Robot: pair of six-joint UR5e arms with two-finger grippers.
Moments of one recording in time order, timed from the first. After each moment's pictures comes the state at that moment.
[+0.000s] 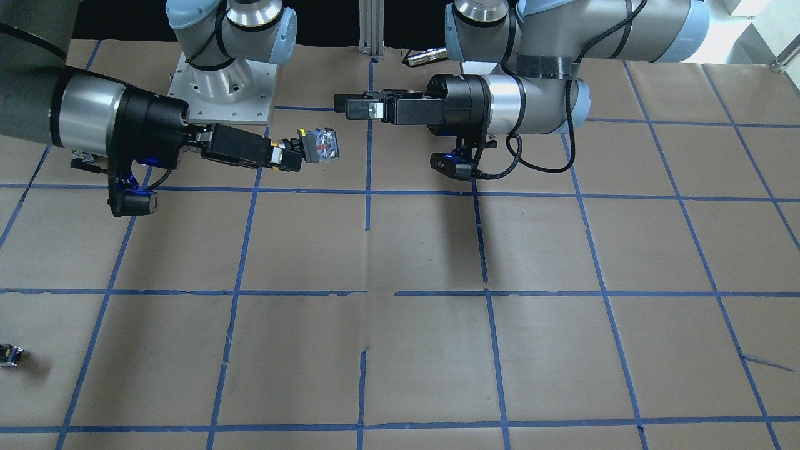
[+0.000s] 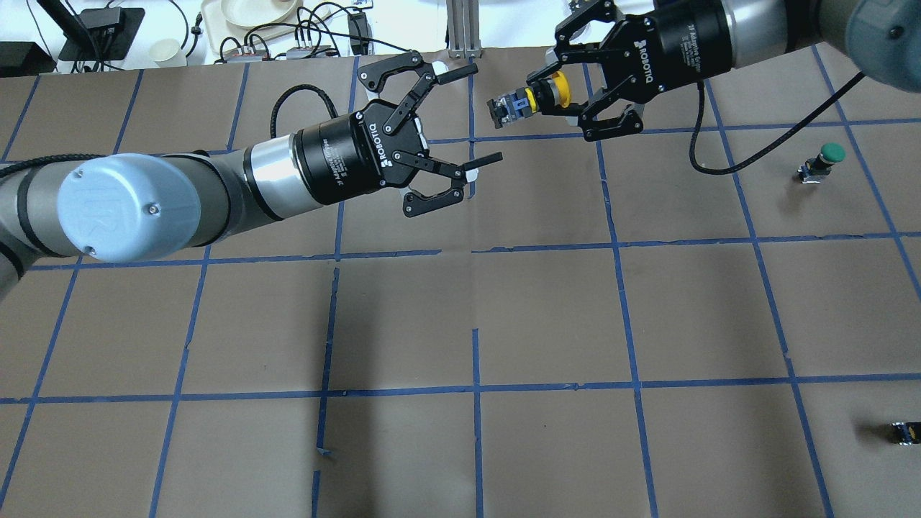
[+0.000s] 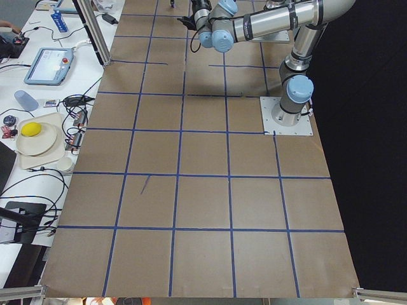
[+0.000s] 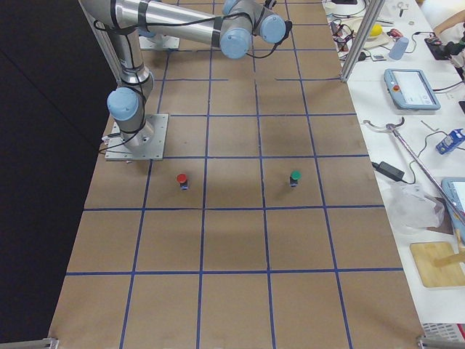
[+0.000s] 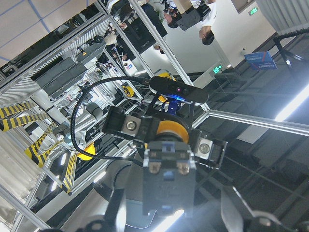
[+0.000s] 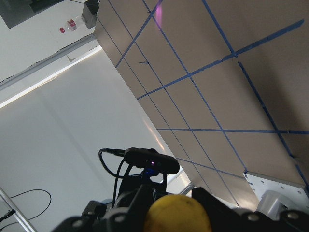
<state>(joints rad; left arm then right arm) -1.57 -1.59 -1.86 -2.19 -0.20 0.07 1.37 -1.44 1.58 -1.26 -0.45 0.06</state>
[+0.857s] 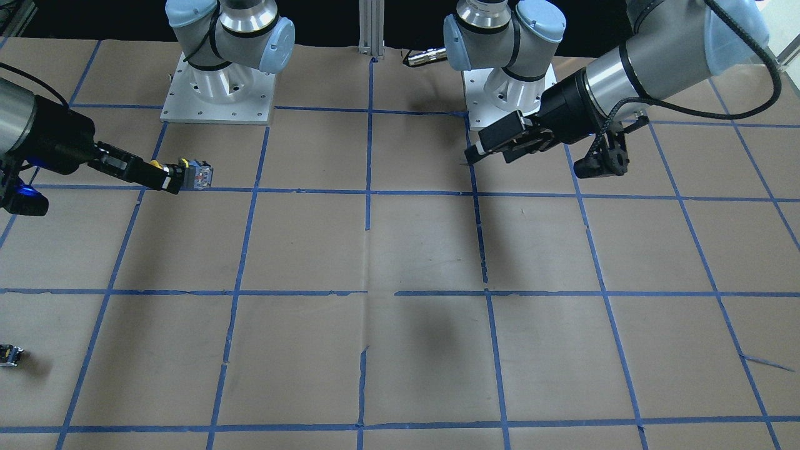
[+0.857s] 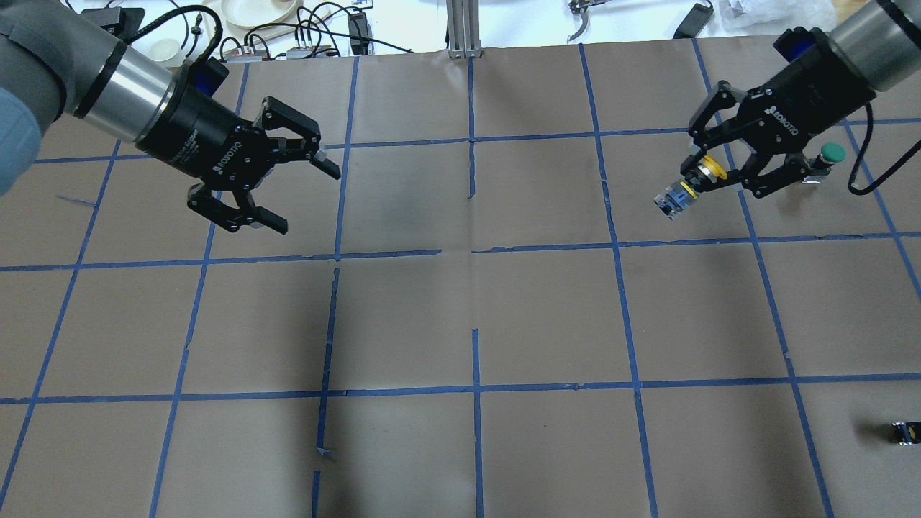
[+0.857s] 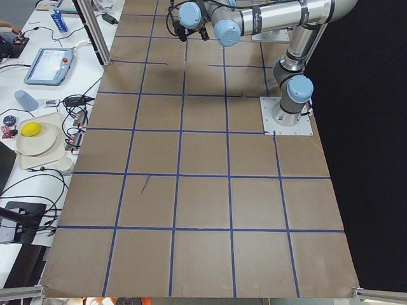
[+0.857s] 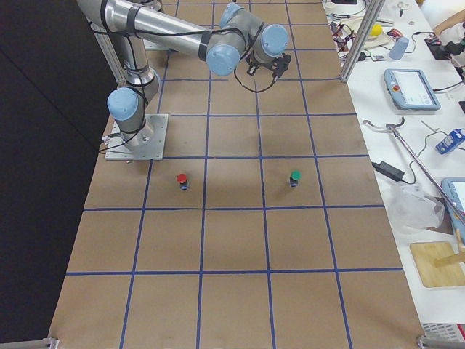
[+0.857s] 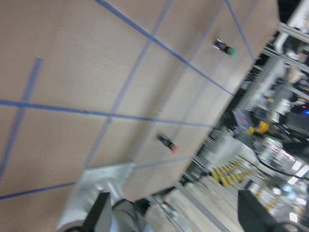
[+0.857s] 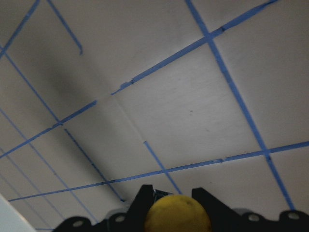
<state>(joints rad) -1.40 -1.55 -1.69 -1.66 1.11 -0.15 1.22 -1.47 1.61 -1.34 -1.17 0.08</state>
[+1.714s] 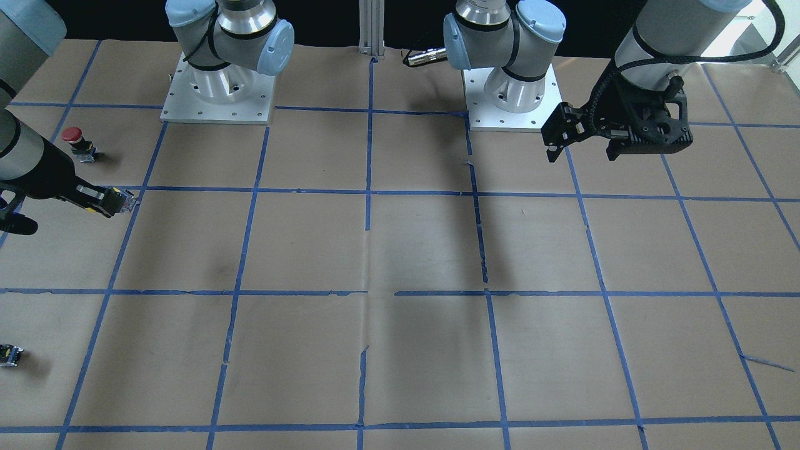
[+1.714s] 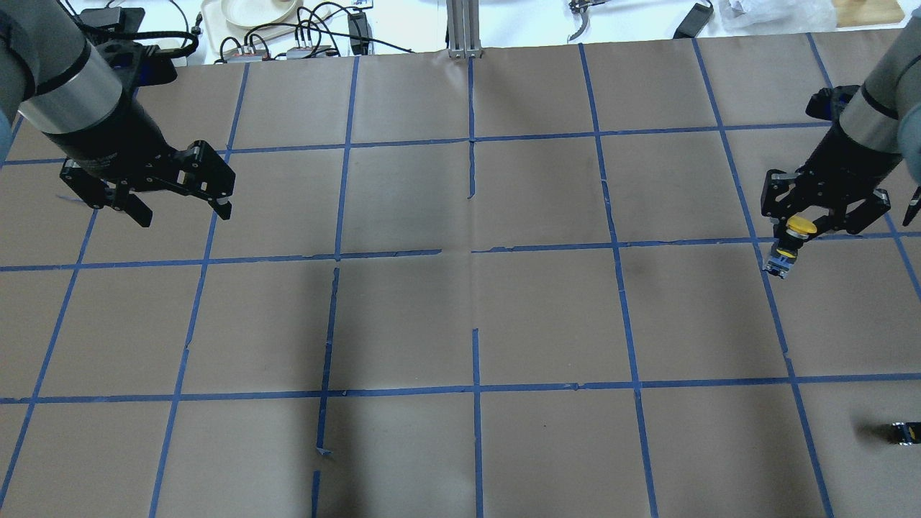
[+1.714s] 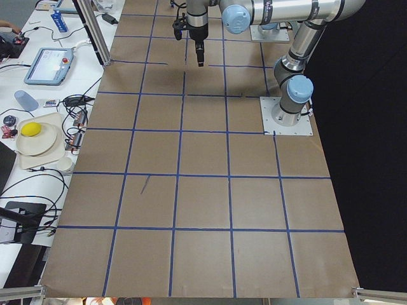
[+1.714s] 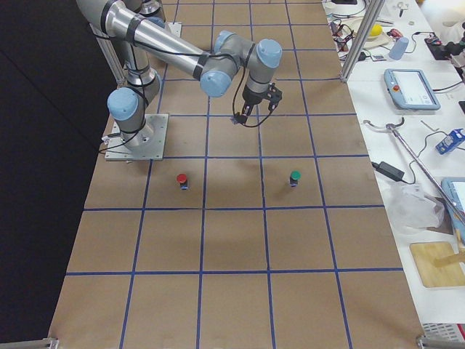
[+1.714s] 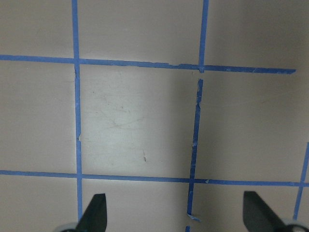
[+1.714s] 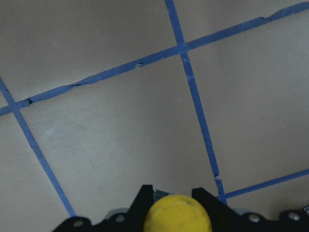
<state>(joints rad) -1.43 -1.51 -1.67 -1.61 1.59 0.10 1.16 -1.47 1.85 -1.82 -1.60 -0.15</state>
